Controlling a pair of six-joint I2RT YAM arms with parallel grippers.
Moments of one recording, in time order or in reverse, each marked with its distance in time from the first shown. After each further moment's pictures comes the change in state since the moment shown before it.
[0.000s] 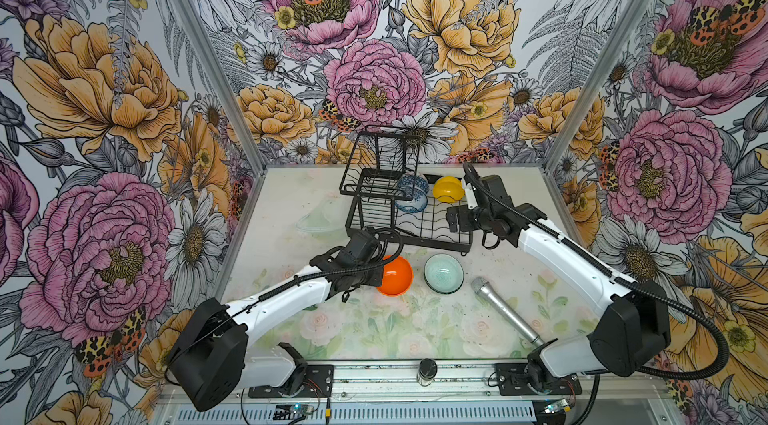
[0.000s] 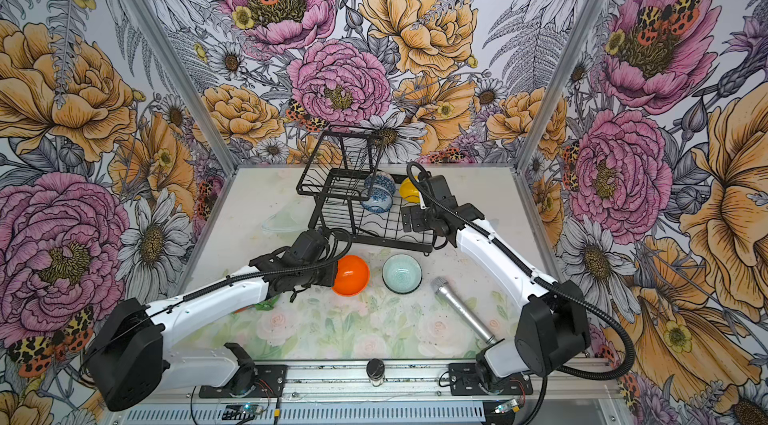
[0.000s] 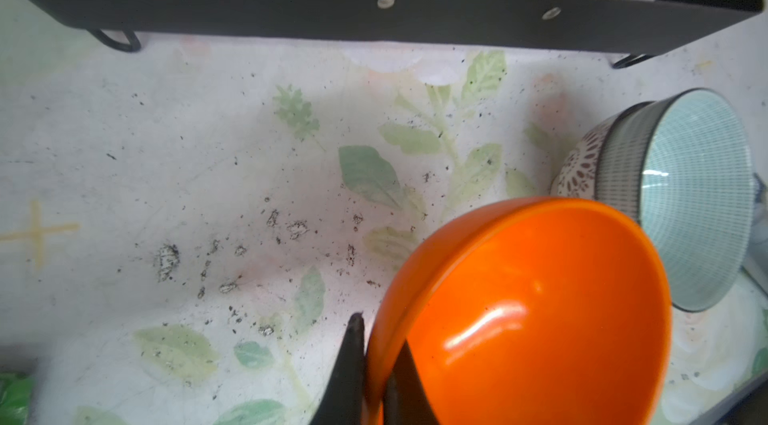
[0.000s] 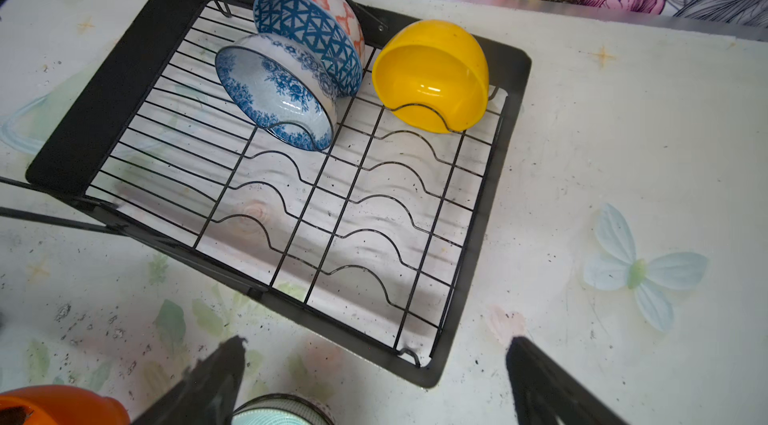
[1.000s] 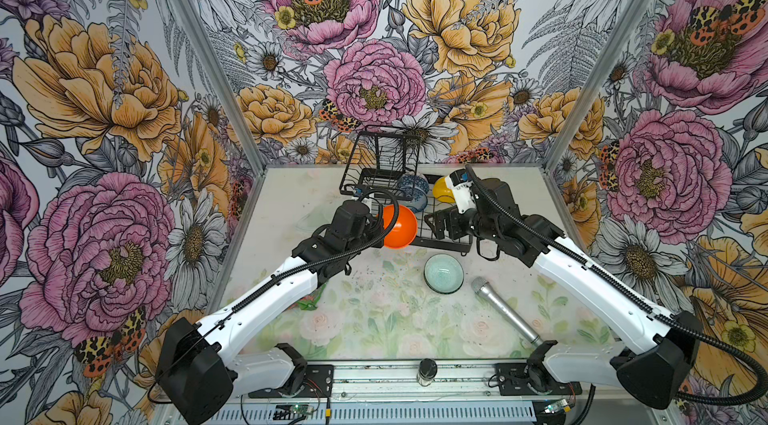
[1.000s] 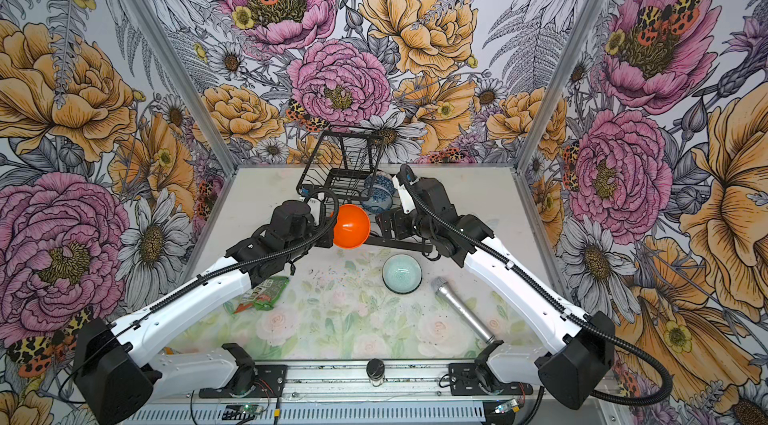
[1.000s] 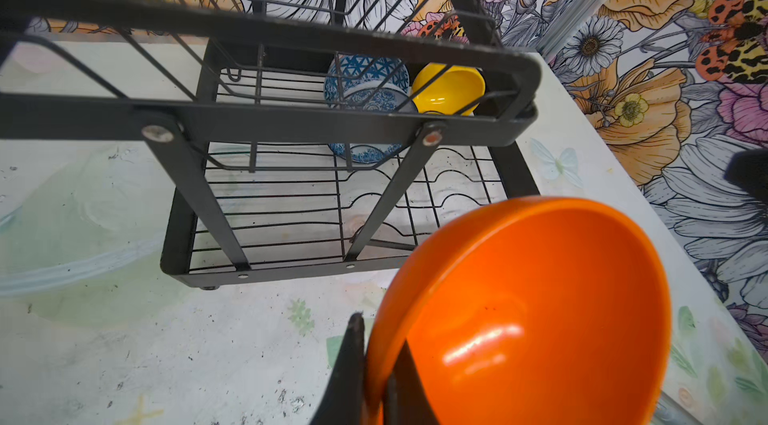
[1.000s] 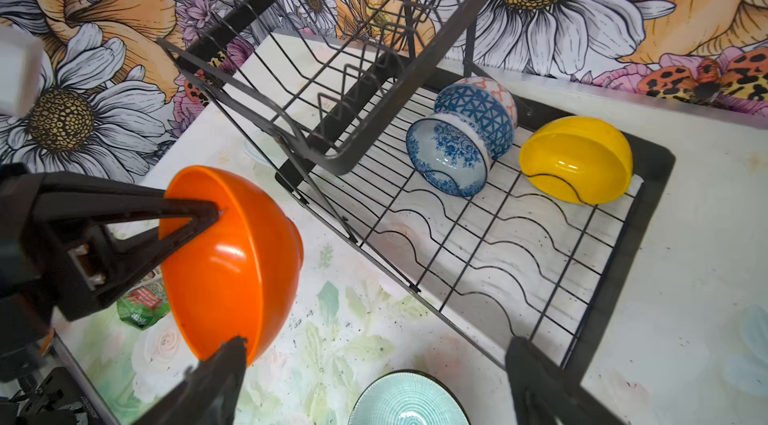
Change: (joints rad) left arm 0.042 -0.028 0.210 0.137 -0.107 0.090; right arm 0.185 -0.156 0.029 0.036 -0.141 0.041
